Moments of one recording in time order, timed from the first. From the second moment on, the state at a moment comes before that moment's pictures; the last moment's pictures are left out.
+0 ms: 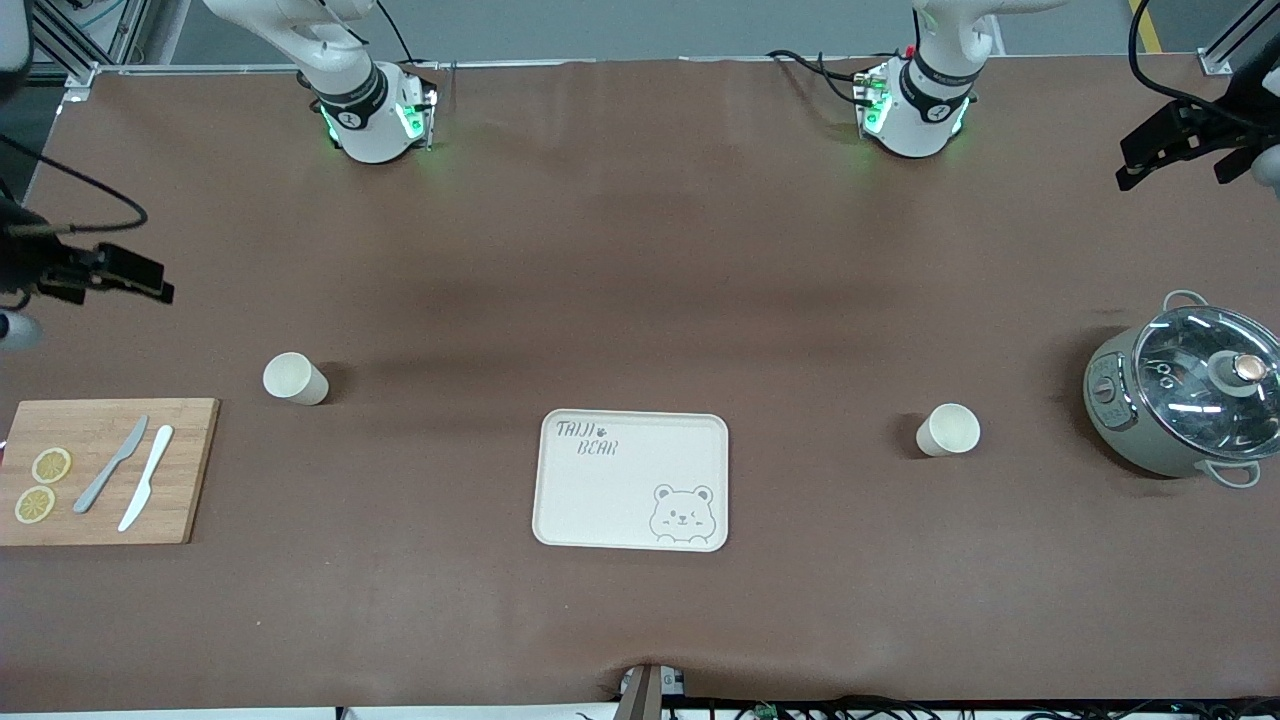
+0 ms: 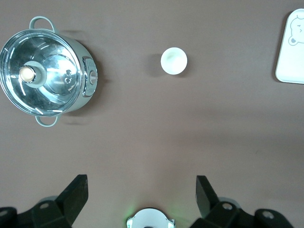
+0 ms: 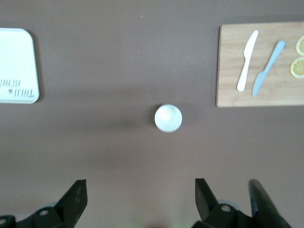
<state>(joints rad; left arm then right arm) 0.03 -0.15 -0.07 -1.59 0.02 1.41 -0.08 0.01 0.14 -0.02 -1.33 0.02 1.37 0.01</state>
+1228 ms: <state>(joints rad) 0.03 -0.14 -0.08 -1.59 0.02 1.41 -0.08 0.01 -0.02 -0.03 -1.52 0.02 1.46 0.01</state>
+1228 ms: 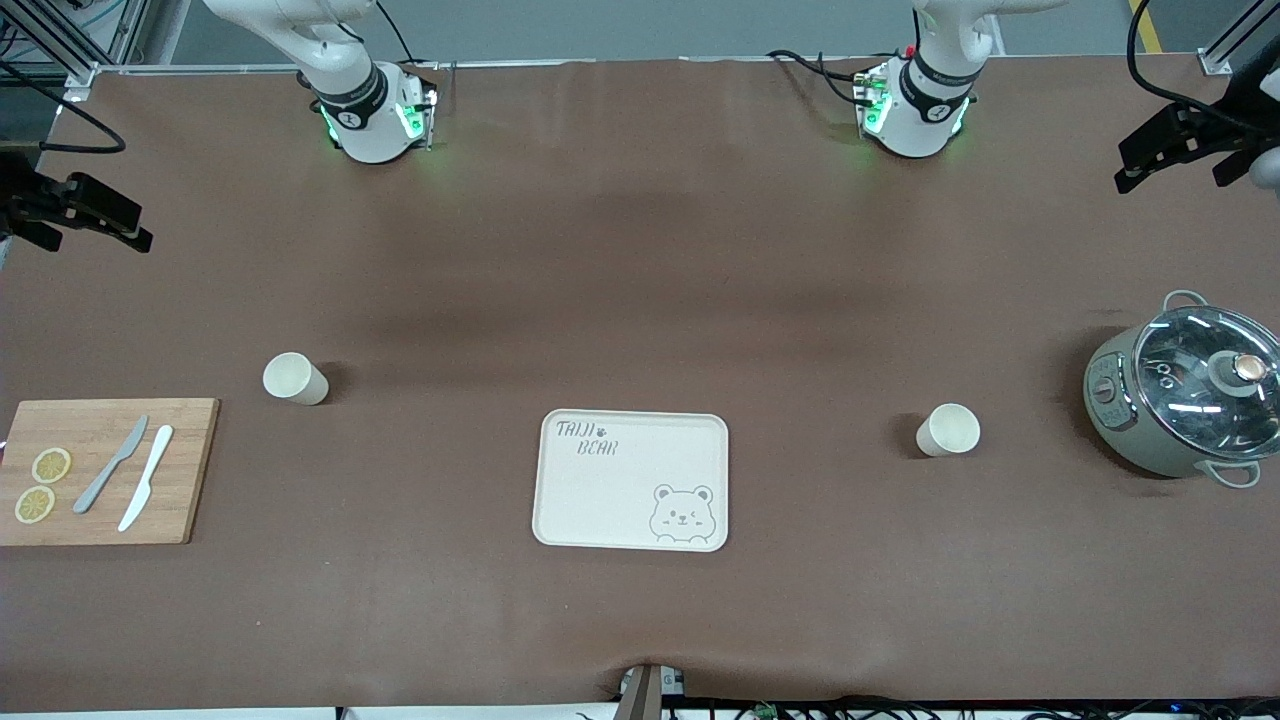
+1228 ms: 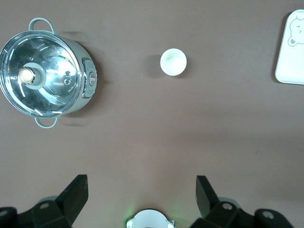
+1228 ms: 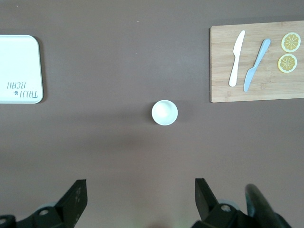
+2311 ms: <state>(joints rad) 0.03 -0.13 -0.08 -1.59 0.02 1.43 -0.08 0.01 -0.02 -0.03 -1.52 -0.02 1.46 0.01</state>
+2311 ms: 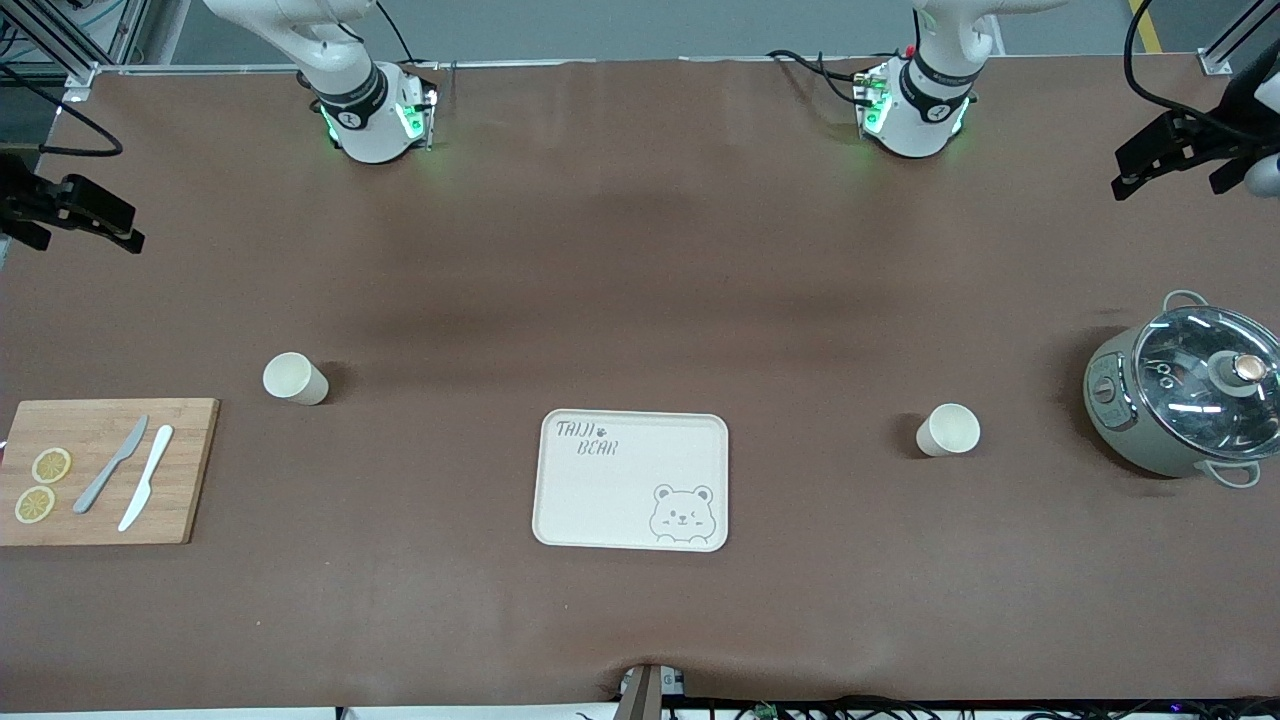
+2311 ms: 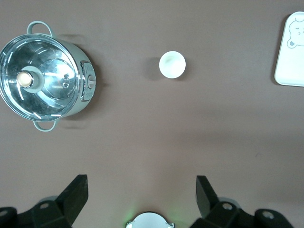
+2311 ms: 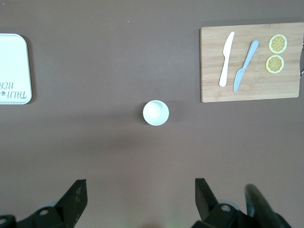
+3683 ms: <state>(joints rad) 0.03 -0.07 -0.08 -1.53 0.02 1.44 -0.08 0.01 -0.02 -0.03 -1.52 -0.02 1.46 0.01</state>
